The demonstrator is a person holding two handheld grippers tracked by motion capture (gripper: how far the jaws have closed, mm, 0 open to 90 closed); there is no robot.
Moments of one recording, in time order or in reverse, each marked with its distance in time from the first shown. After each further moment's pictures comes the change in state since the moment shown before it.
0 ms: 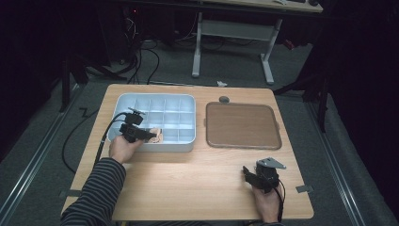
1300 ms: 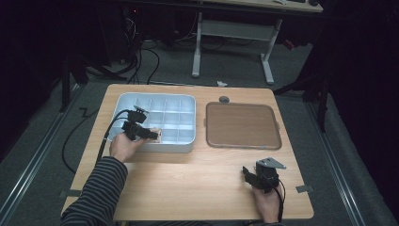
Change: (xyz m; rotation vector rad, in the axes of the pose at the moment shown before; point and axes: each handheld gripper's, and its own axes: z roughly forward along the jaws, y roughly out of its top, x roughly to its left) left arm -0.015 0.010 -0.006 0.032 0.100 0.040; right arm 0.000 0.000 0.000 -0.001 0.013 -0.002
